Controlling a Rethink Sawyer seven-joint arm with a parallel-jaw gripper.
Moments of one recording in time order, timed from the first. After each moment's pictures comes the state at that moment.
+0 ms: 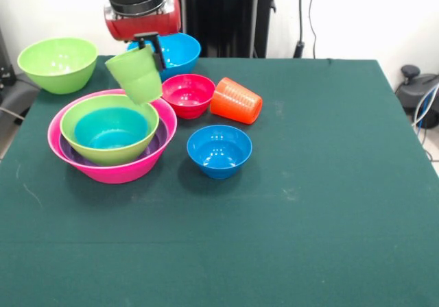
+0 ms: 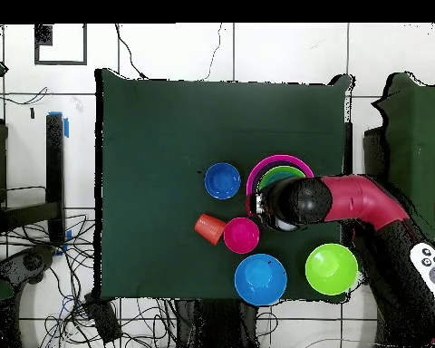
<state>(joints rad) -0.99 -0.69 0.77 1.79 -0.61 0.92 1.78</state>
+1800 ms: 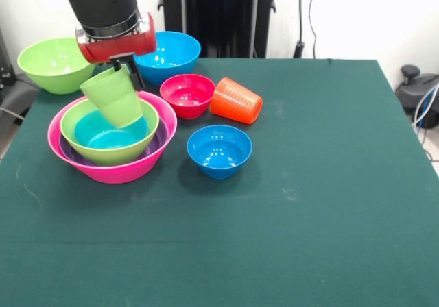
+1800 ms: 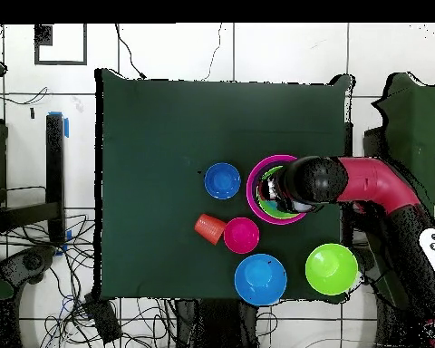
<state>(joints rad) -0.99 -0.60 0.78 1.63 -0.64 1.02 1.63</state>
